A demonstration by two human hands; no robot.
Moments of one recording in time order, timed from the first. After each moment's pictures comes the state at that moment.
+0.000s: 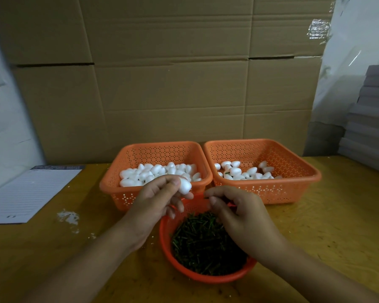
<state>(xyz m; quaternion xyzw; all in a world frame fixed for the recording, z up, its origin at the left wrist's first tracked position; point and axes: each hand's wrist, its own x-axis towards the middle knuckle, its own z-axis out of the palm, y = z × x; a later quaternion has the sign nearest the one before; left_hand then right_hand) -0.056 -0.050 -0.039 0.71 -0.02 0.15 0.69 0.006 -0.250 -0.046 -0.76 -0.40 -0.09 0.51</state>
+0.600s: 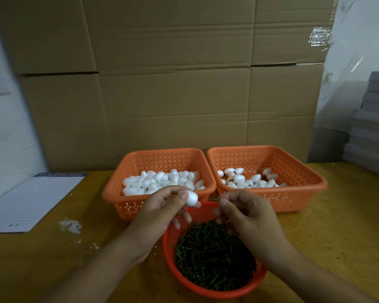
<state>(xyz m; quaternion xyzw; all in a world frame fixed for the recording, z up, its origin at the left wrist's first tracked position) -0.059 -0.052 -0.040 0.73 -0.02 0.14 0.67 0.013 -0.246 -0.046 -0.70 -0.29 0.01 0.65</state>
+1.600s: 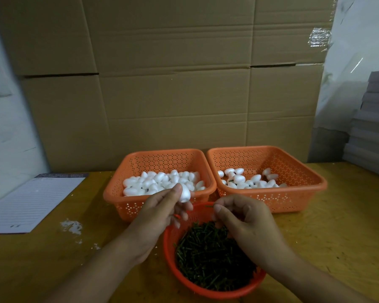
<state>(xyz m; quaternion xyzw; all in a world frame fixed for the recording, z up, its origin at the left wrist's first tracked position) -0.058 -0.052 -0.038 0.71 0.02 0.13 0.69 0.010 -0.248 -0.047 -0.75 -0.34 -0.04 0.57</state>
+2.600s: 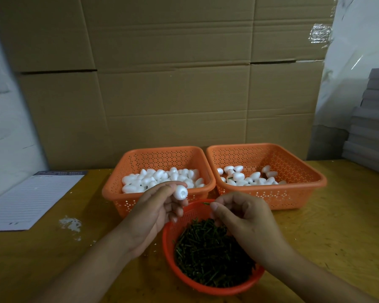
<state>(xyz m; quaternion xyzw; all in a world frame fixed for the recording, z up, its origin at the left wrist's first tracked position) -0.056 -0.044 -0.037 0.67 0.01 0.11 0.74 0.009 -0.248 -0.047 -0.74 -0.34 -0.03 0.58</state>
